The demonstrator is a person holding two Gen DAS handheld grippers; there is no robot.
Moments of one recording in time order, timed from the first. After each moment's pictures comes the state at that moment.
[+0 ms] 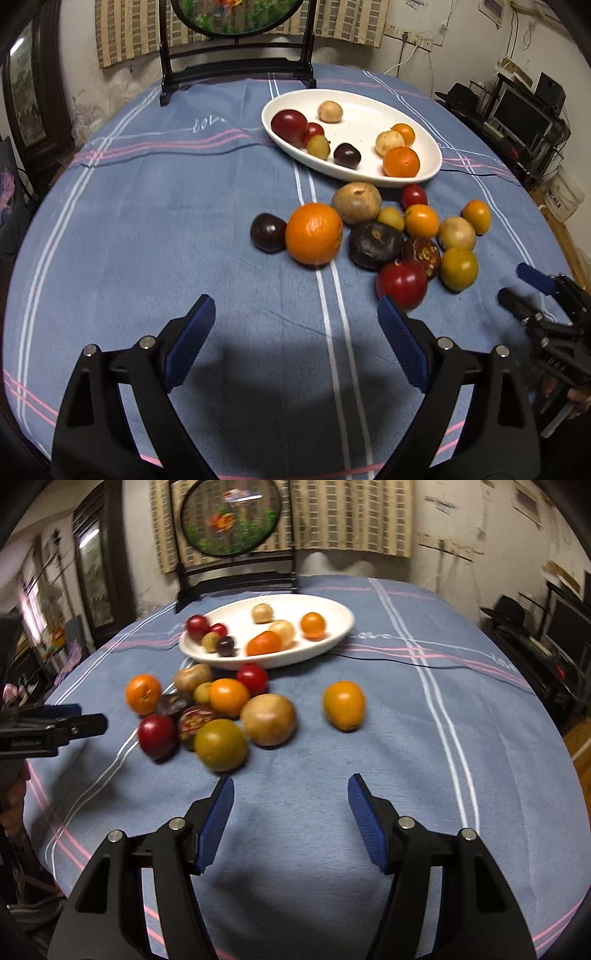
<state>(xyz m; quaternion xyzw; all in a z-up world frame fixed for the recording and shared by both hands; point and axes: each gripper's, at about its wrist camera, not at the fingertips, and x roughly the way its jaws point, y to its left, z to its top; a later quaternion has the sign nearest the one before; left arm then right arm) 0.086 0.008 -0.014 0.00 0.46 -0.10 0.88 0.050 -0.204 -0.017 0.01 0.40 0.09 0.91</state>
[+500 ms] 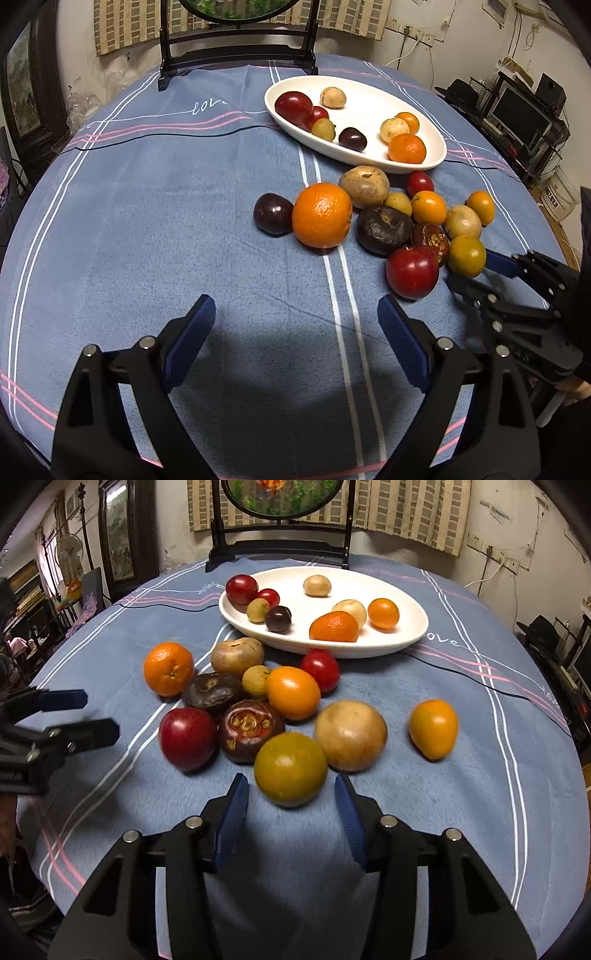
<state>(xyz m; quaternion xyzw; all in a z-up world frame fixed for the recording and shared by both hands) 0.090 0.013 -0.026 -0.01 0.47 -0.11 0.87 0.099 -0.154 -0.031 -0.04 0.45 0.11 0.89</state>
